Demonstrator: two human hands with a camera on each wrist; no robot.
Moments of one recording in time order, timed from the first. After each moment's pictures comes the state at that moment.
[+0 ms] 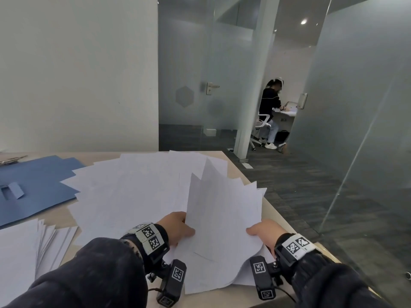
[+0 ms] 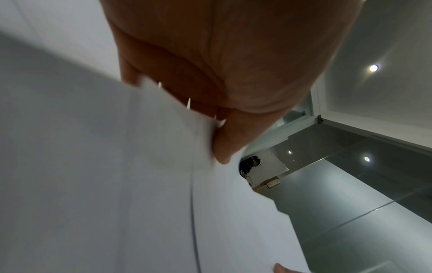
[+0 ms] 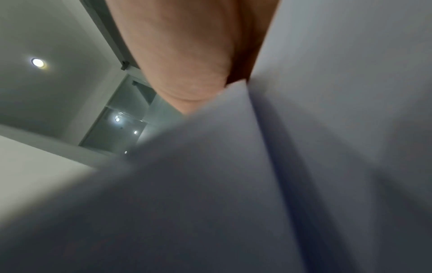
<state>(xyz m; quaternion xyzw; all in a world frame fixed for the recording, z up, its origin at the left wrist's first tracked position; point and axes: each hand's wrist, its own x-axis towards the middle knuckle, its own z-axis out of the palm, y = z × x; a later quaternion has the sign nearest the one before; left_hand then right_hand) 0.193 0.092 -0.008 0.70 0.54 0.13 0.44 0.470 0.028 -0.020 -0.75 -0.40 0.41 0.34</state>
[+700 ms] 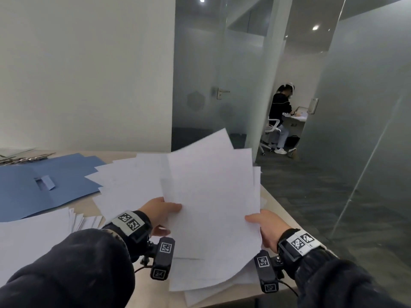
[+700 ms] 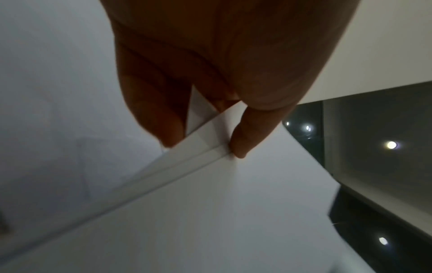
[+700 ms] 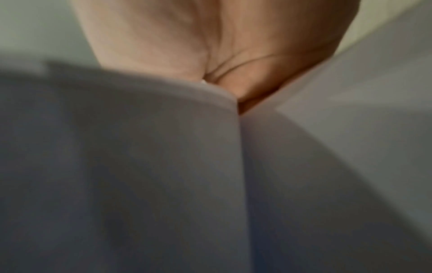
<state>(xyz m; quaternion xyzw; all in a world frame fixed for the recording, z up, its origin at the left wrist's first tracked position) 0.120 0.086 0.009 0.48 0.56 0.32 0.59 0.425 0.011 0.001 -0.61 -0.38 0.51 0.48</state>
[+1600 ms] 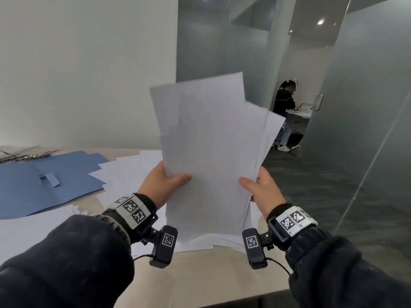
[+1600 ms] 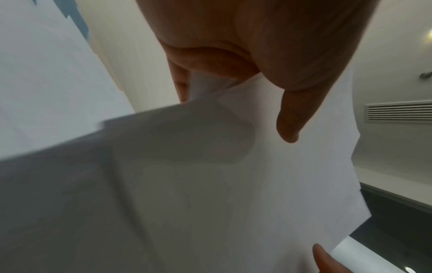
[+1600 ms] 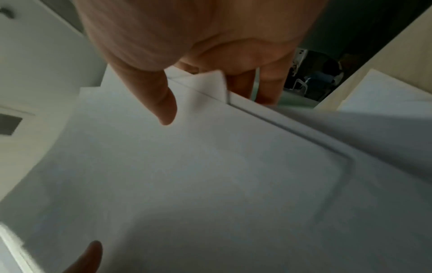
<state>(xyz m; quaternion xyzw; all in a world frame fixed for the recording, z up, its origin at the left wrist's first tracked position) 0.118 0.070 0.072 0.64 0.43 0.50 0.39 0.383 0.023 0.069 -0.53 -0.53 0.32 0.58</state>
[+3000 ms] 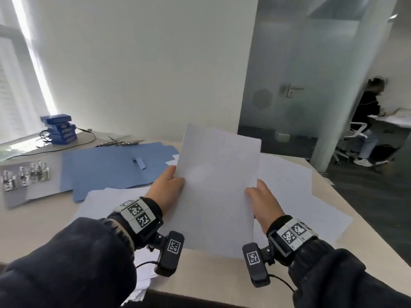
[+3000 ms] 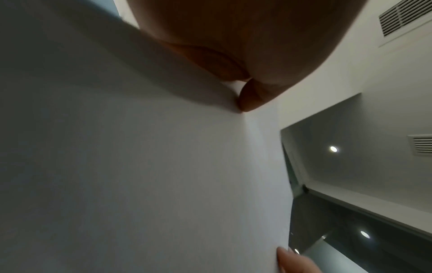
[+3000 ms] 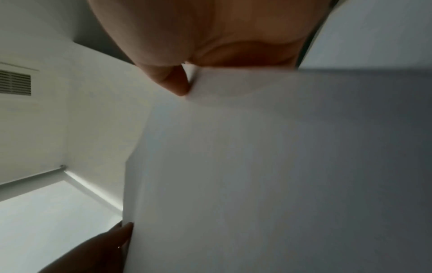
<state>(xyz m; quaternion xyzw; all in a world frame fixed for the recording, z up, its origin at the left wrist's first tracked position) -0.027 0.022 0.062 0.51 0.60 0.48 0.38 0.226 0.056 0.032 -0.53 -0.56 0.45 0.46</state>
